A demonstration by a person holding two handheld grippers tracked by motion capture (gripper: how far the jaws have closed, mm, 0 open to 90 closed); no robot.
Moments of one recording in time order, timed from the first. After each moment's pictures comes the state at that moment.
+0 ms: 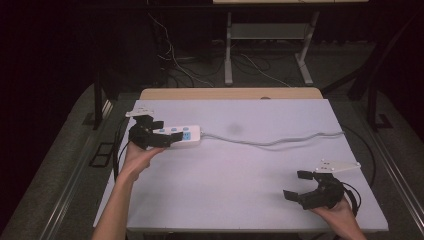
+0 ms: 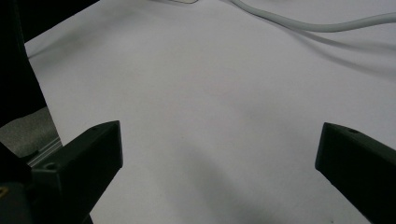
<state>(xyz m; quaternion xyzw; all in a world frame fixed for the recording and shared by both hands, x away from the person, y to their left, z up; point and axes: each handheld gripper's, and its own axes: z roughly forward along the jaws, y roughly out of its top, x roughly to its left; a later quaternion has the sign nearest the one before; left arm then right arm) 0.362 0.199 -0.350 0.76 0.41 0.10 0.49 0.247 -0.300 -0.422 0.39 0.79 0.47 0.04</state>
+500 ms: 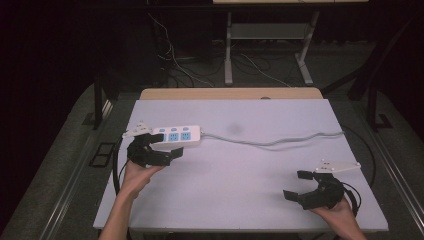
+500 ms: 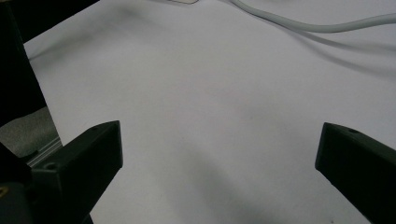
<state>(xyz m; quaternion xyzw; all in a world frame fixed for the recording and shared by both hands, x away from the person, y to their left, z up) 0.319 0.196 -0.367 0.76 0.39 0.11 0.51 0.246 -0.299 -0.421 0.39 0.79 0.47 0.04</state>
